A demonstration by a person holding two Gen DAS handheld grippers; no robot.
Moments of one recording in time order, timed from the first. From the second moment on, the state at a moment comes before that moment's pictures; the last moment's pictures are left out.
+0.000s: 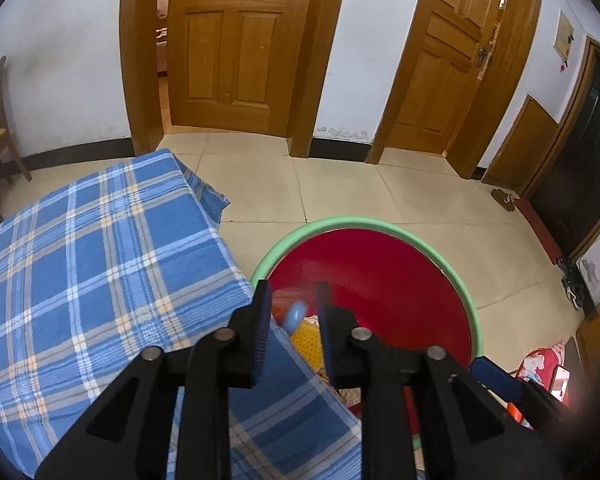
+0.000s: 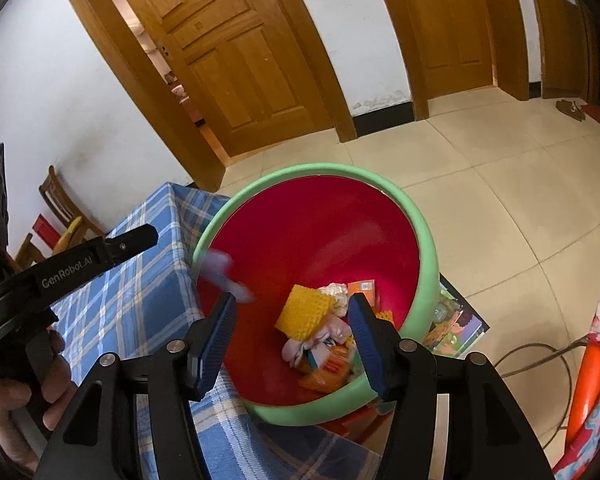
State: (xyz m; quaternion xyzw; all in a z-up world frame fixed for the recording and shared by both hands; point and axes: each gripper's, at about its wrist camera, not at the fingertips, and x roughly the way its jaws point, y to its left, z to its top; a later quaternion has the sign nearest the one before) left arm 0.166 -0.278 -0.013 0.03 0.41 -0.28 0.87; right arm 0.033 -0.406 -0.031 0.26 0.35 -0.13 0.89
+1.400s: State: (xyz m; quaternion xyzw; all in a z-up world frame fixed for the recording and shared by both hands) left arm 0.025 -0.073 0.047 0.01 0.36 -0.10 0.93; right arm -0.030 -0.242 0.042 0.11 0.31 -0.03 0.94
